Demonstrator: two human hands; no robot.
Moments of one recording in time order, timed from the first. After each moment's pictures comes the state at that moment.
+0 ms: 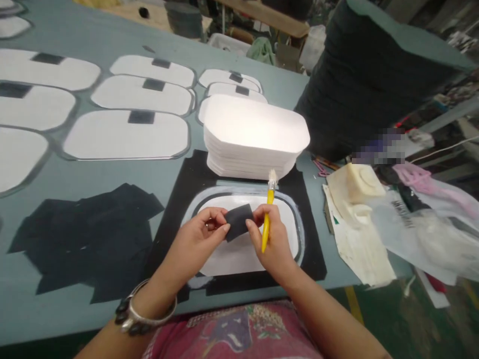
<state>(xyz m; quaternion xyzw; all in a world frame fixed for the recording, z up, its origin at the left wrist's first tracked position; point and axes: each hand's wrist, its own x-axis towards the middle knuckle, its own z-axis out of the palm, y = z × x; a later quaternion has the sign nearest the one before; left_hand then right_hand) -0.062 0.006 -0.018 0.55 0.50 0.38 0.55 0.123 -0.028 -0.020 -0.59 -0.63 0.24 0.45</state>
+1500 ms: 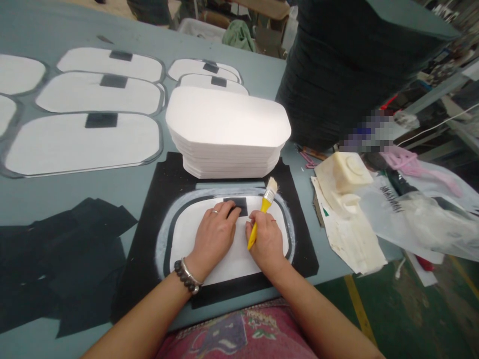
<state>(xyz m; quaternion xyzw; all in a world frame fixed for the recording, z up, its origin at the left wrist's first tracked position) 0.001 0.033 -0.076 0.89 0.42 0.18 0.06 0.156 -0.032 -0.080 -0.68 -0.69 -0.02 0.25</state>
